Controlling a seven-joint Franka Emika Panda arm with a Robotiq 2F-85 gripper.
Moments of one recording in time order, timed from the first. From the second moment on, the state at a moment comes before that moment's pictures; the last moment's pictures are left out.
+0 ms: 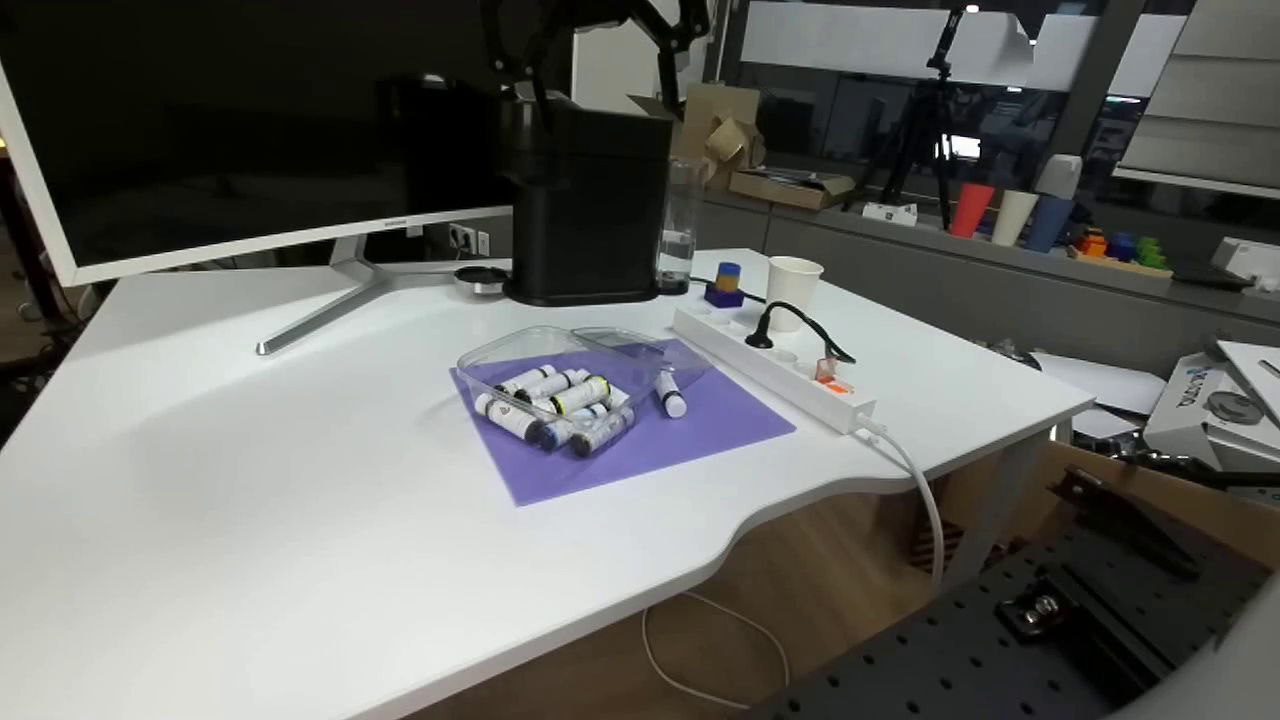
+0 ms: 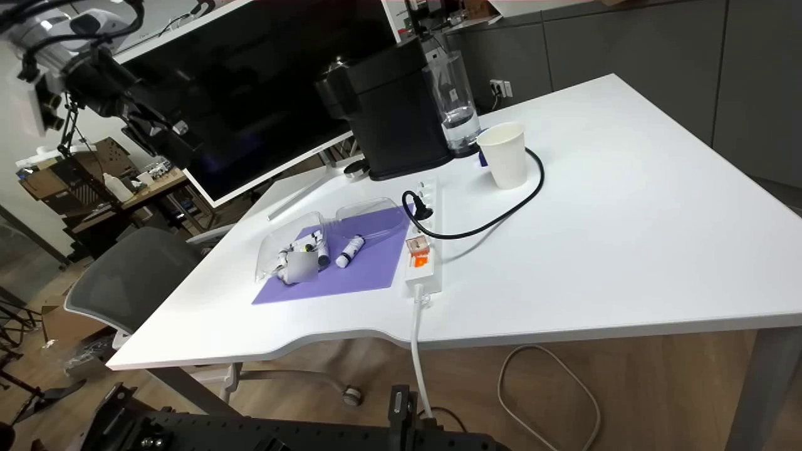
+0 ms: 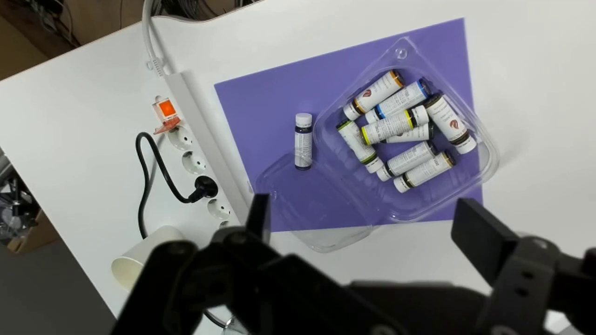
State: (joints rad) arm -0.07 -0.24 0.38 -2.43 -0.26 2.17 0.70
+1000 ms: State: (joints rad) arm -0.18 -0.23 0.09 -2.75 -0.24 2.82 0.98
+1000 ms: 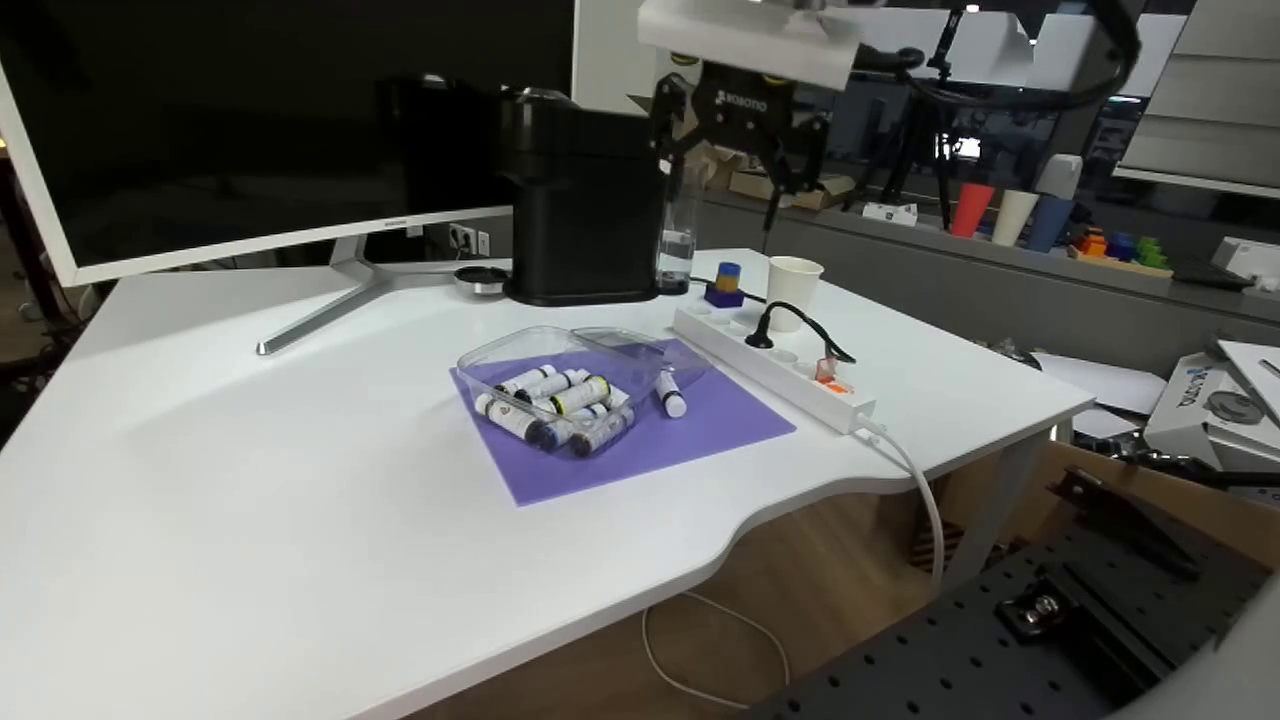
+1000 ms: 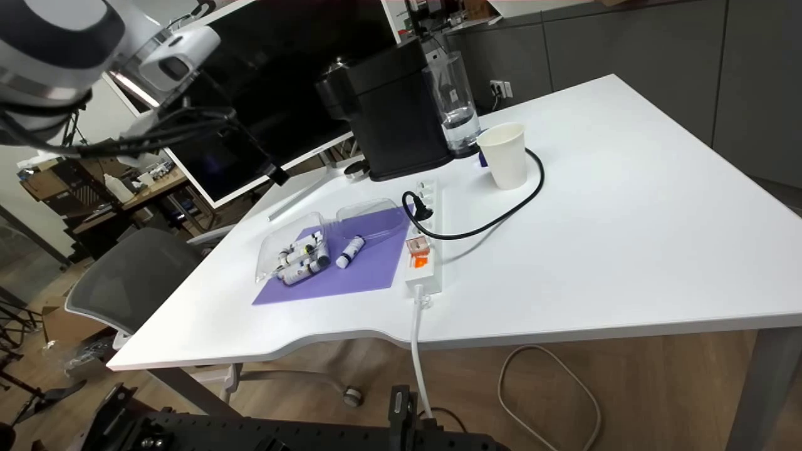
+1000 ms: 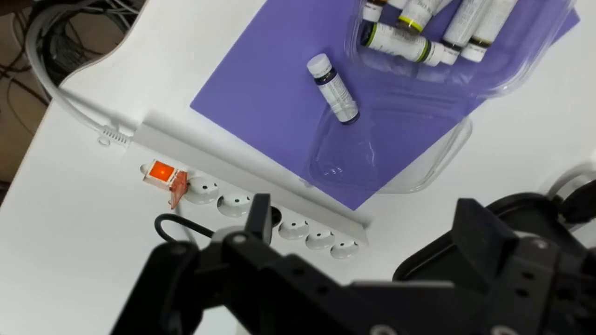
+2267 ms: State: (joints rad) arm 0.04 -0.03 0.00 -2.71 0.43 3.19 0.76
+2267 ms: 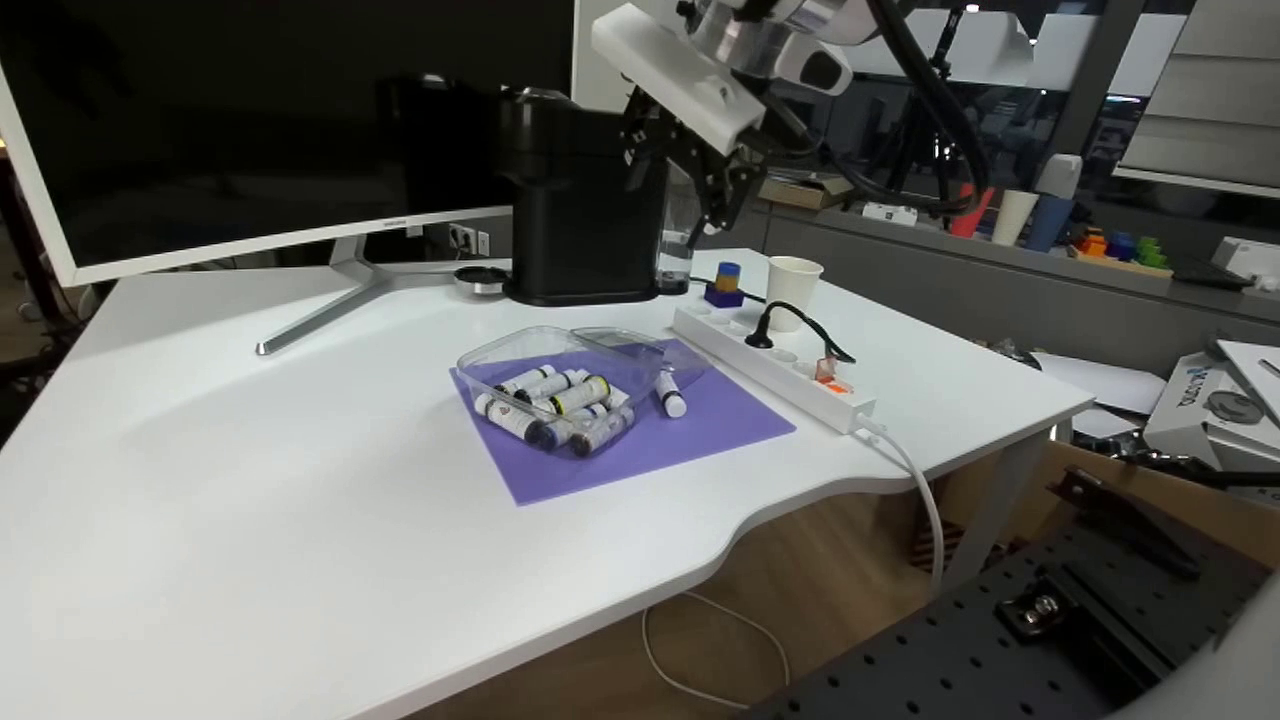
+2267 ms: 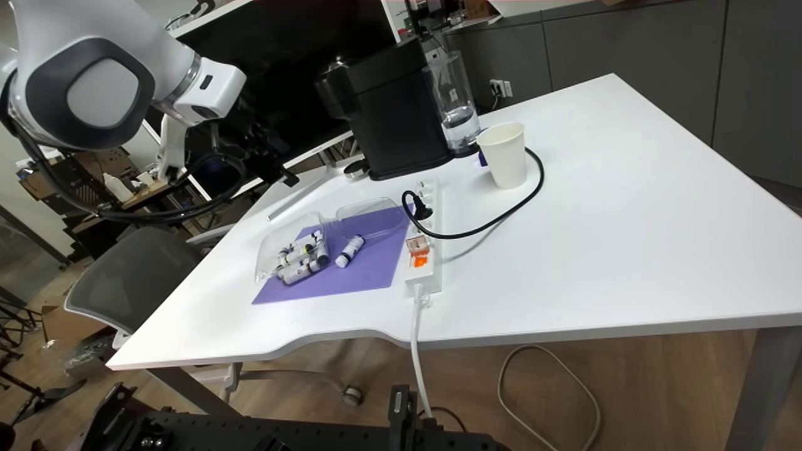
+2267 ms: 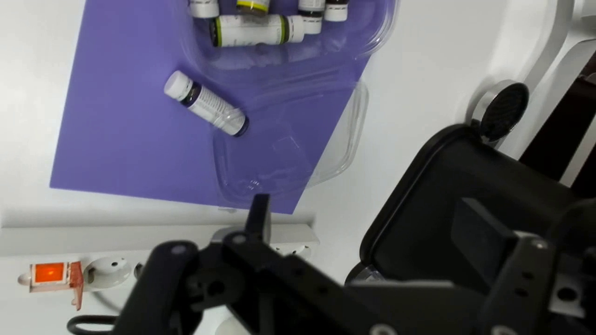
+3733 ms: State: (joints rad) arm 0.02 0.17 -0.18 -2.54 0.94 2.94 0.24
